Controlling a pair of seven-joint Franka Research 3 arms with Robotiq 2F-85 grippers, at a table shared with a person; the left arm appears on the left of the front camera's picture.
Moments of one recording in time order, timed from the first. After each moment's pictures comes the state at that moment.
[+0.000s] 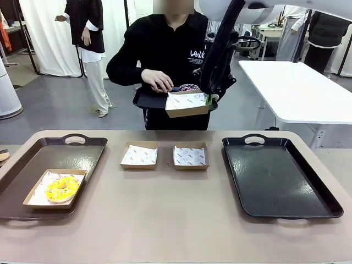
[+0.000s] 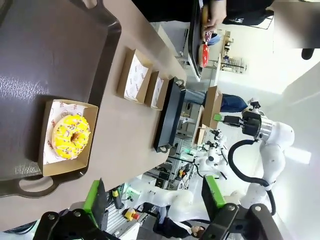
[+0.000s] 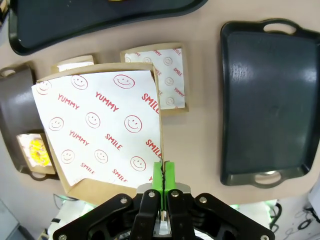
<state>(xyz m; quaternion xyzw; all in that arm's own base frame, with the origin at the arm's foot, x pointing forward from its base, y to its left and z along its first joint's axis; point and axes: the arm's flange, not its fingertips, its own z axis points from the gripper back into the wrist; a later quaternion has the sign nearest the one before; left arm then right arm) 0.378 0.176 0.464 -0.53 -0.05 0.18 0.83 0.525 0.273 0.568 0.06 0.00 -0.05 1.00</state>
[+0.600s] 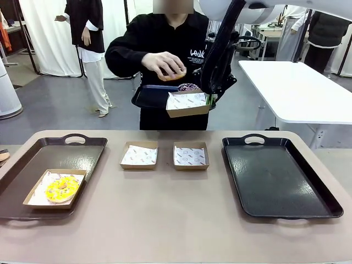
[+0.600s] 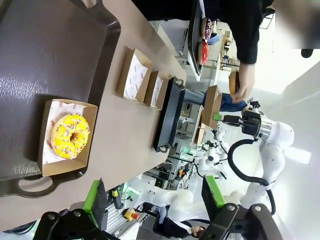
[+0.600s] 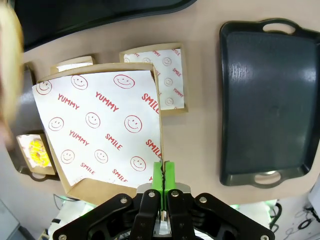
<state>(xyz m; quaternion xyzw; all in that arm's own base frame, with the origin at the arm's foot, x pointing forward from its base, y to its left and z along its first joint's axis) 0.378 0.176 0.464 -0.53 -0.05 0.18 0.83 0.525 0.271 0.568 0.06 0.00 -0.05 1.00</state>
